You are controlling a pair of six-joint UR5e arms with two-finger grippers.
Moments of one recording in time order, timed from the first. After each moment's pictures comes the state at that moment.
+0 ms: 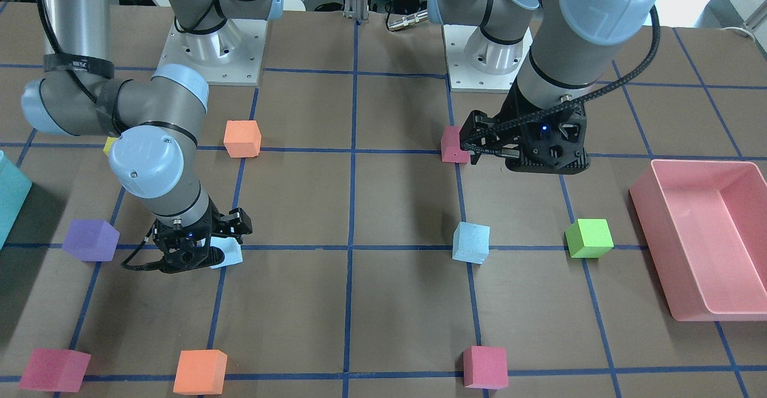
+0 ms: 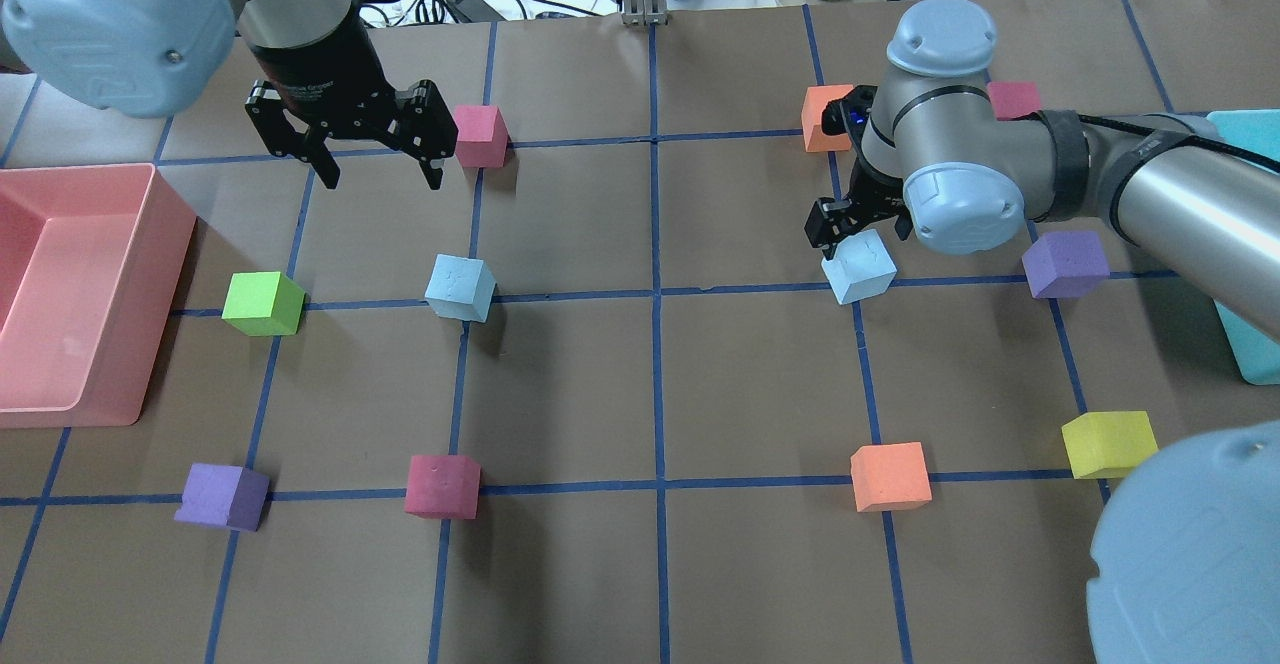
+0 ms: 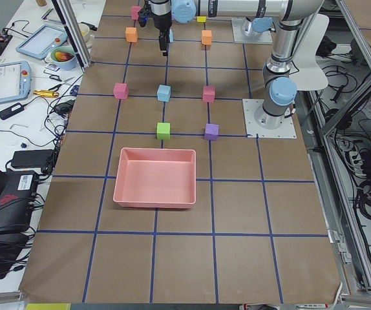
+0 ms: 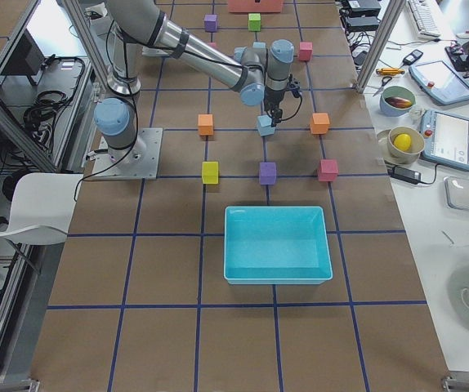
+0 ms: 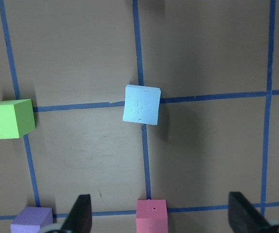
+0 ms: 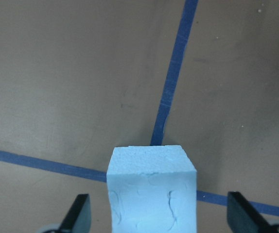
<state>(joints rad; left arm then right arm) -1.61 -1.74 -1.50 -1.57 1.59 0.01 1.57 -1.18 1.80 -2.16 -1.60 -0.24</state>
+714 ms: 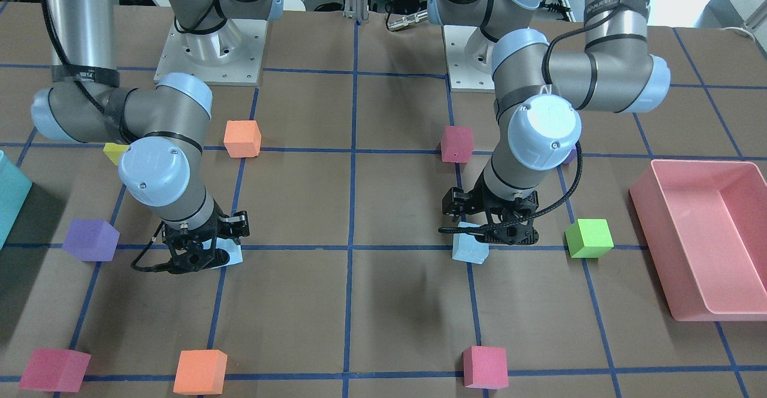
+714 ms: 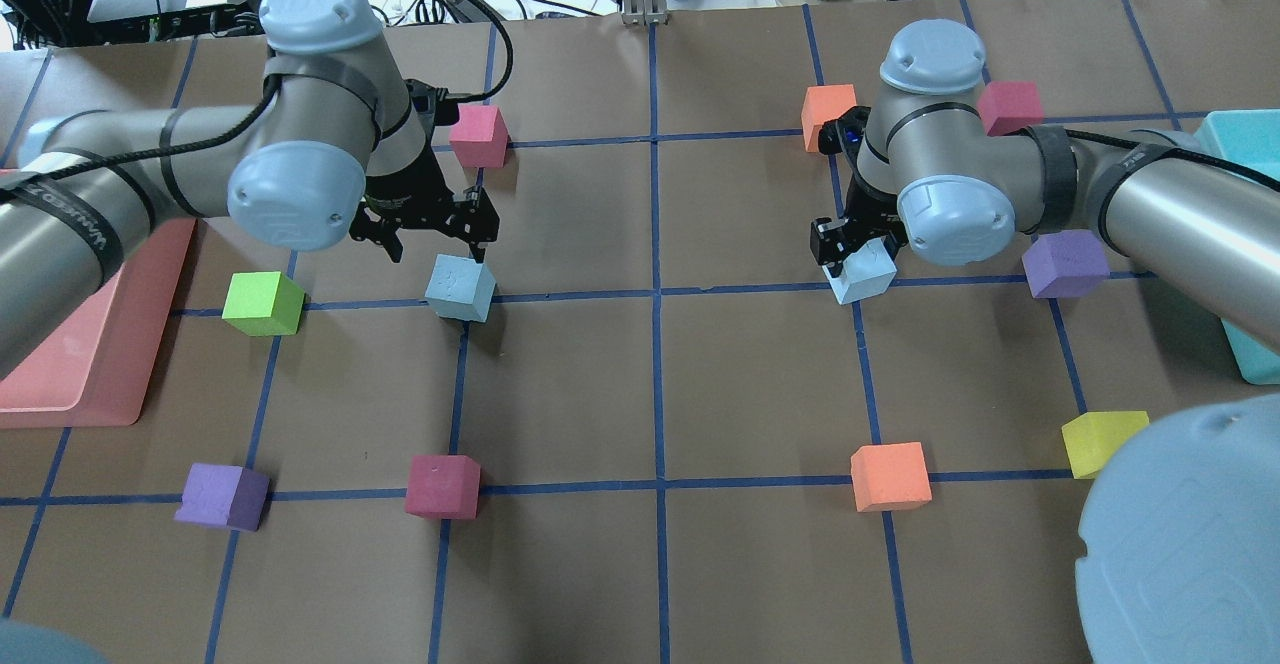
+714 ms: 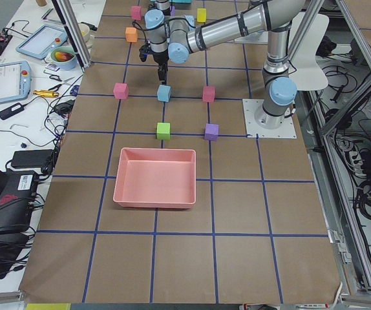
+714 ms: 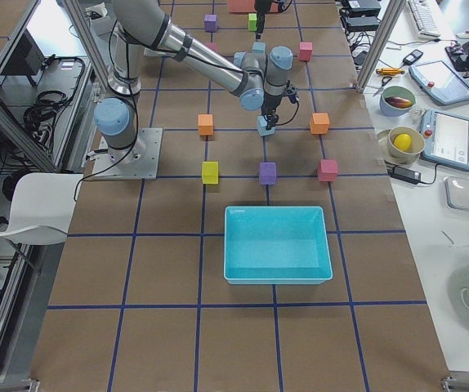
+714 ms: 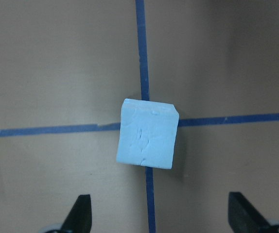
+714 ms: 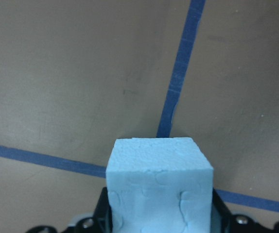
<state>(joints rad) -1.60 -1.89 -1.77 -1.15 1.59 0.03 1.57 -1.16 1.81 -2.16 -1.60 -0.24</state>
